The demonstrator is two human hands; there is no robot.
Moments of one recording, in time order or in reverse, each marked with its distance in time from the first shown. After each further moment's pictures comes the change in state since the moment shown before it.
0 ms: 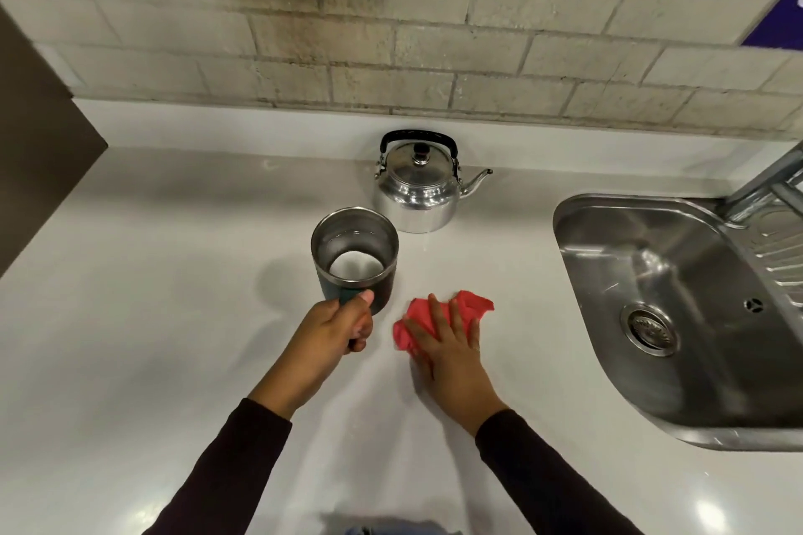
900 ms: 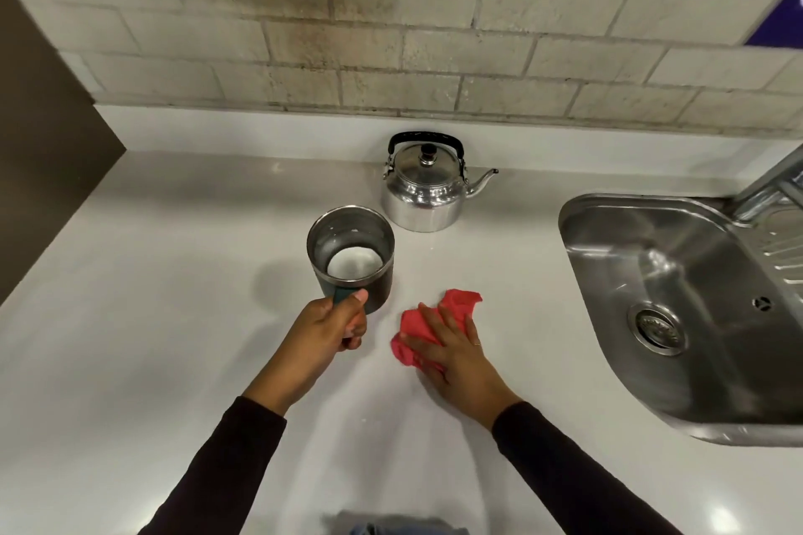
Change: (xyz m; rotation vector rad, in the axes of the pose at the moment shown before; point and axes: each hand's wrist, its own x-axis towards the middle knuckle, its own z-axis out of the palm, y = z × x) left_hand -0.007 -0.010 -0.018 -0.007 -0.024 0.048; right_hand -0.005 -0.002 -0.022 0.031 -0.135 -0.195
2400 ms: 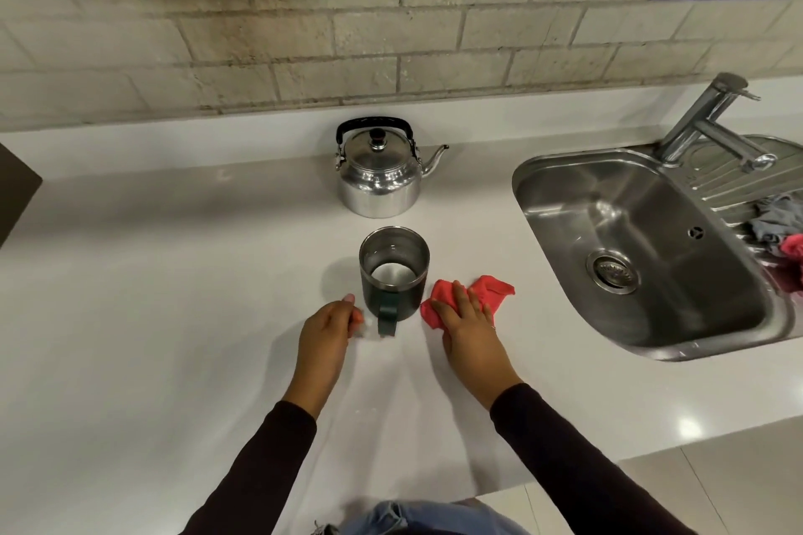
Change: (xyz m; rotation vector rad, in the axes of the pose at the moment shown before) left_hand 0.022 -0.044 0.031 0.106 0.245 -0.021; right_hand -0.023 -0.008 -0.013 -0.018 0.100 0.477
